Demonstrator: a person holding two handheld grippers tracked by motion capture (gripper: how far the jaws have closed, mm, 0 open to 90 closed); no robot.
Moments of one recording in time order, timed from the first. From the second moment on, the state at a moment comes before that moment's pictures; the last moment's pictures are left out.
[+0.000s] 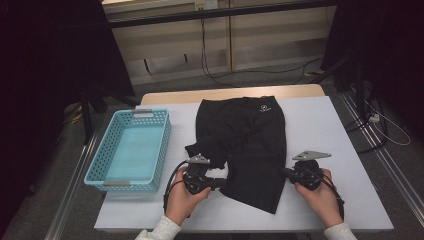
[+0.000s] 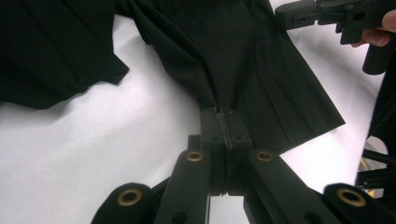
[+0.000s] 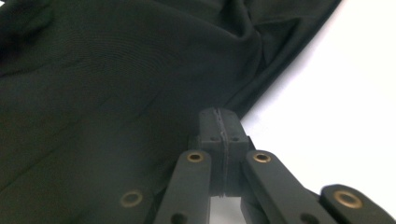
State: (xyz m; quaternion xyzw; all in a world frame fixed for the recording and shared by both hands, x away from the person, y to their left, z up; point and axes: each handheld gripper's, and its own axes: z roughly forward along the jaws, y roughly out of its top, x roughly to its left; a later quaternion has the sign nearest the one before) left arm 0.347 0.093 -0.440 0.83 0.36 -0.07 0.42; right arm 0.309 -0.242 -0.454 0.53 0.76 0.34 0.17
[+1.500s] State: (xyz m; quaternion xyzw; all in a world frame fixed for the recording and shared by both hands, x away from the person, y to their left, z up) left arm 0.366 0.096 -0.439 0.83 0.34 0.03 0.43; right arm 0.265 -0.233 -0.454 0.54 0.76 0.30 0.19
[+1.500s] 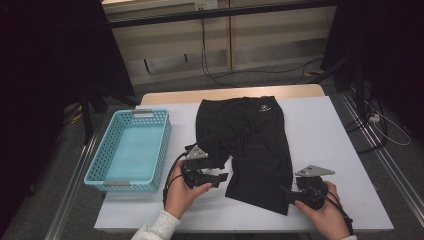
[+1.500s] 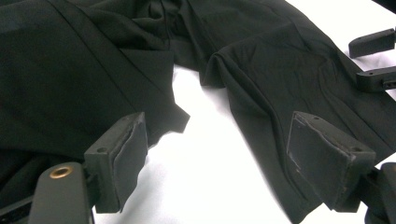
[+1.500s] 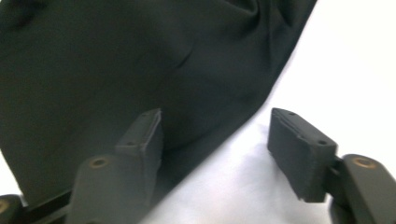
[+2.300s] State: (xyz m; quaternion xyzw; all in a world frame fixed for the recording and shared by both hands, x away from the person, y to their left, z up) left arm 0.366 0.096 -0.437 0.84 0.33 0.03 0.43; right arm 0.262 -0.236 -0.449 0.55 0.76 0.32 0.12
